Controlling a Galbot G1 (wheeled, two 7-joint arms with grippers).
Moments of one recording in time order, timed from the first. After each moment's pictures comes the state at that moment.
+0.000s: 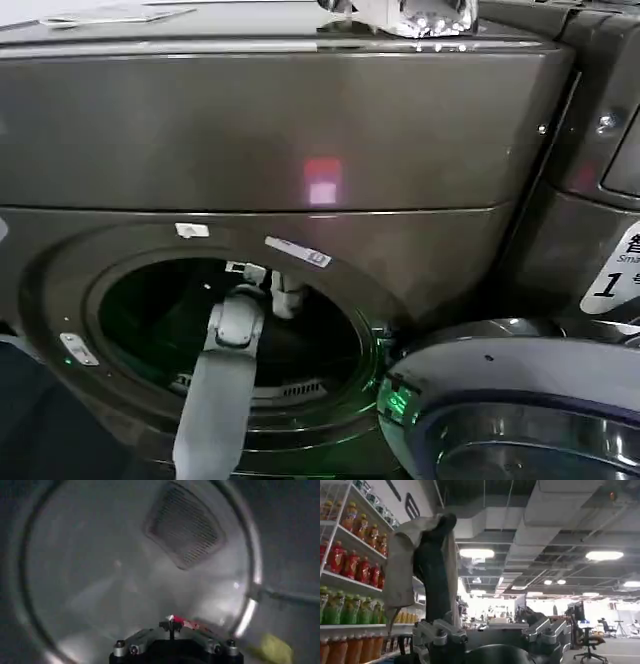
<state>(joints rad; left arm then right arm) 0.64 -1.61 -0.49 -1.42 0.32 0.26 0.10 -1.67 1.15 2.34 1.67 0.54 -0.19 0.08</state>
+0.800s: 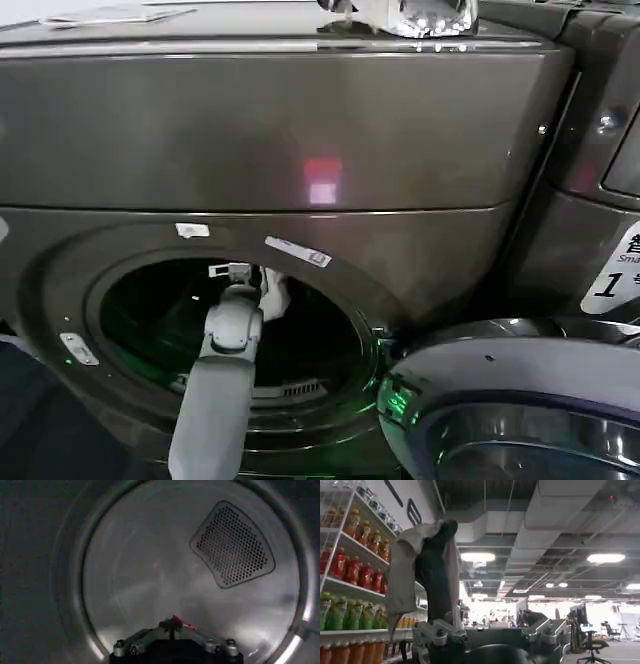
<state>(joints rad) 0.67 -1.61 -0.47 -1.50 0.18 0.28 -0.07 -1.67 1.16 2.34 1.68 0.55 -0.17 0.08</state>
